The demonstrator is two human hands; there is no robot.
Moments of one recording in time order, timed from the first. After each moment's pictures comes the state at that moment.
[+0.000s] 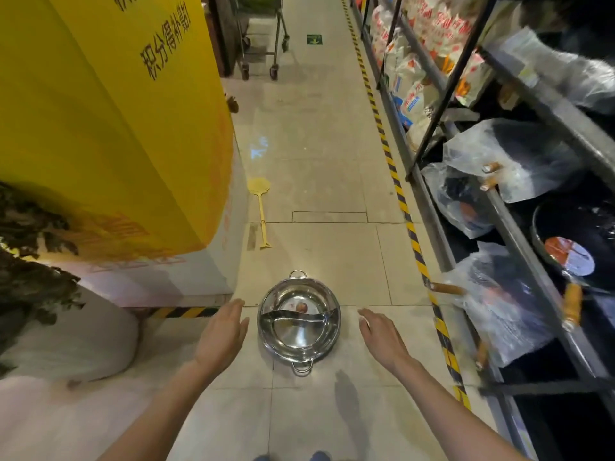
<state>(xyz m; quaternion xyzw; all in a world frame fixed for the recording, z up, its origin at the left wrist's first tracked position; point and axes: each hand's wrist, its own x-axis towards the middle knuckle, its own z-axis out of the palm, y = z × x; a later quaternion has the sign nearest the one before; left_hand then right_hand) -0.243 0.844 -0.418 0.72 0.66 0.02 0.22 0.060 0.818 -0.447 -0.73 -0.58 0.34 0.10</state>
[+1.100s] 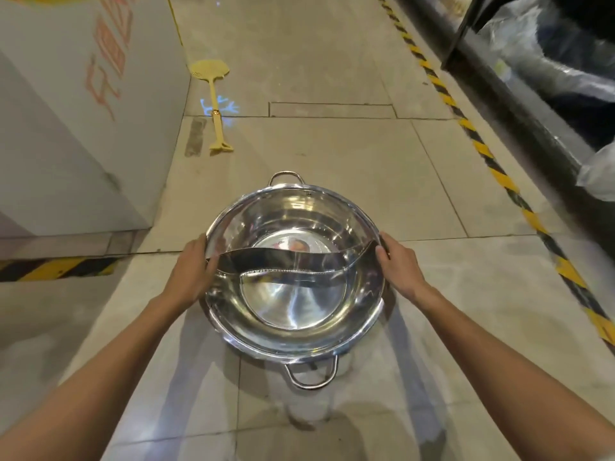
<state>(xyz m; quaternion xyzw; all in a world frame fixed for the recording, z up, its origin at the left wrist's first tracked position) -0.272 1.024 -1.037 0.70 0.66 0.14 0.23 0.080 0.974 -1.026 -0.75 -0.56 0.27 0.22</state>
